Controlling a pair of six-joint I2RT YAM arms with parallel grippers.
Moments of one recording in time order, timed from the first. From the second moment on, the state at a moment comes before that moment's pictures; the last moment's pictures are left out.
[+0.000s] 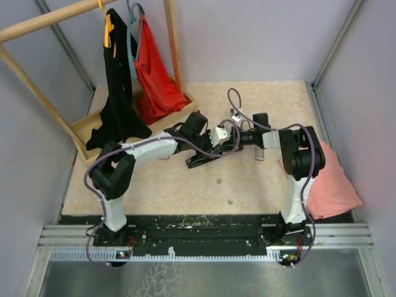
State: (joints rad) left arm -0.74 1.88 1.32 -0.25 0.37 0.46; right arm 0.18 1.99 1.01 0.17 -1.15 0.33
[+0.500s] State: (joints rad) left arm -0.73 1.88 1.27 -0.19 0.42 0.44; right arm 0.18 1.99 1.02 0.11 -1.14 0.28
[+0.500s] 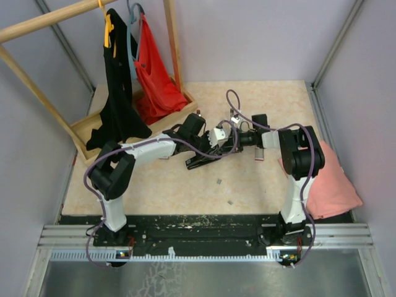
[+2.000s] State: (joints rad) left arm -0.70 1.75 1.15 -0.07 0.46 0.43; right arm 0.15 2.02 1.06 0.05 -0.99 0.26
